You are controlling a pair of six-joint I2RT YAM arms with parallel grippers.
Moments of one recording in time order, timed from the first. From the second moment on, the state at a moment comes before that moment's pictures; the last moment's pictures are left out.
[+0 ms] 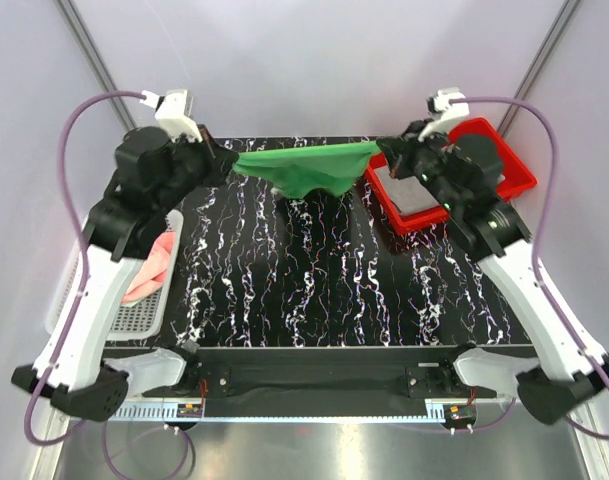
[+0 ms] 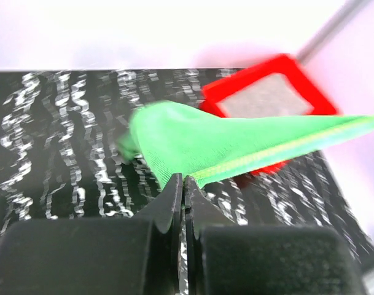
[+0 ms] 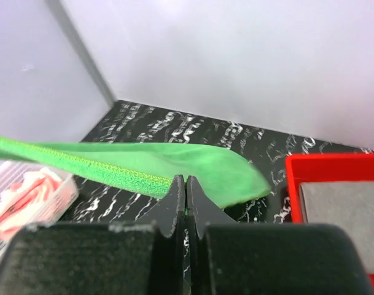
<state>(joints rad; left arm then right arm) -0.42 1.20 1.65 -0.68 -0.01 -0.36 0.48 1.20 1.46 -0.25 0.02 0.21</state>
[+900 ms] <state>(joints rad) -0.45 1.15 1.76 -0.71 0.13 -0.29 0.47 1.06 1.41 -0.20 -0.23 0.05</state>
